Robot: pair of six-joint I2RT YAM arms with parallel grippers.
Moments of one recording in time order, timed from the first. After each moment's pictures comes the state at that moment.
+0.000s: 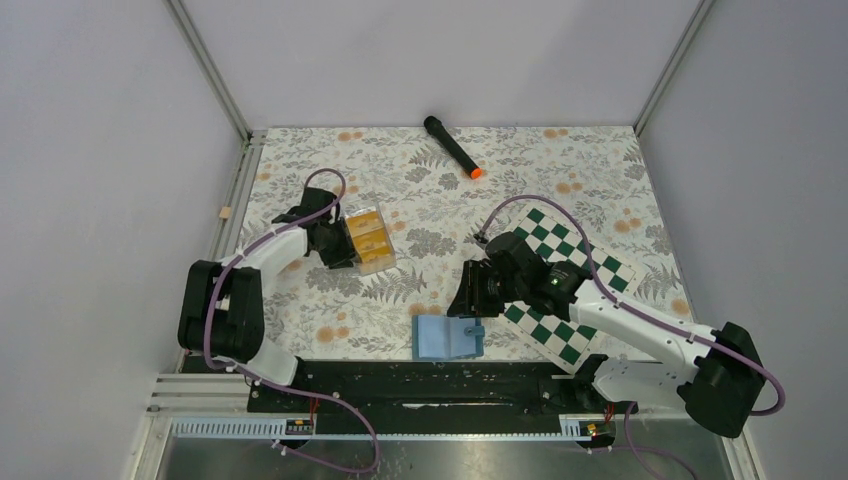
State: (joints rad) left arm -0.18 1.52 0.90 -0.49 0.17 -0.57; right arm 0.85 1.14 0.79 -0.48 -0.28 0.88
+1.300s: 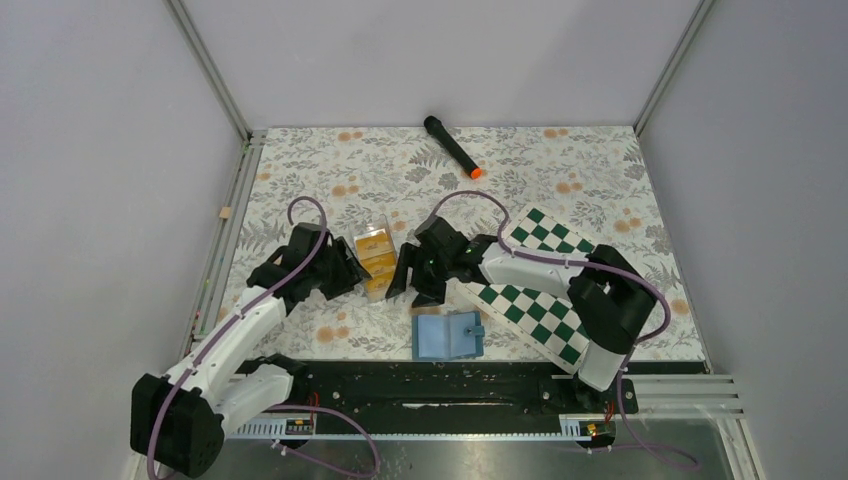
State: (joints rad) left arm -0.36 0.99 0.65 -0.57 0.12 -0.83; right arm 0.91 1.73 1.10 -0.30 -0.31 1.09
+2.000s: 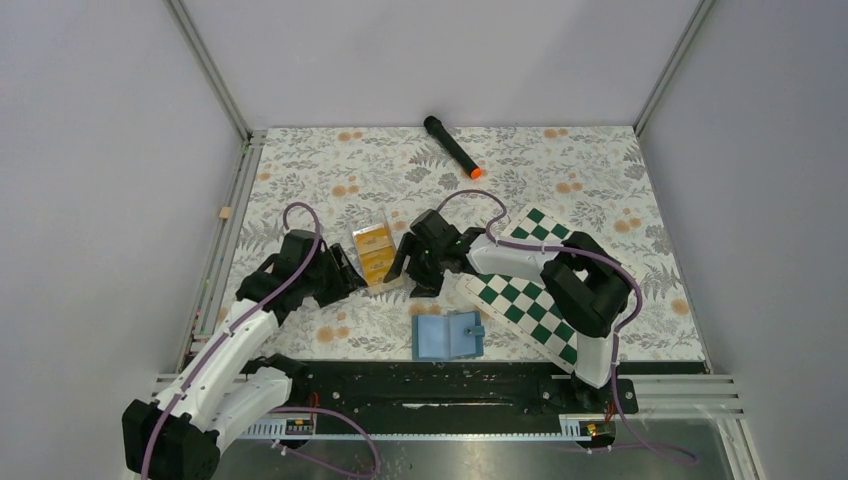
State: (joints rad) left arm -0.36 0.87 0.67 -0.69 0.13 -0.78; right arm 0.87 1.90 1.21 -0.28 -0.24 1.22
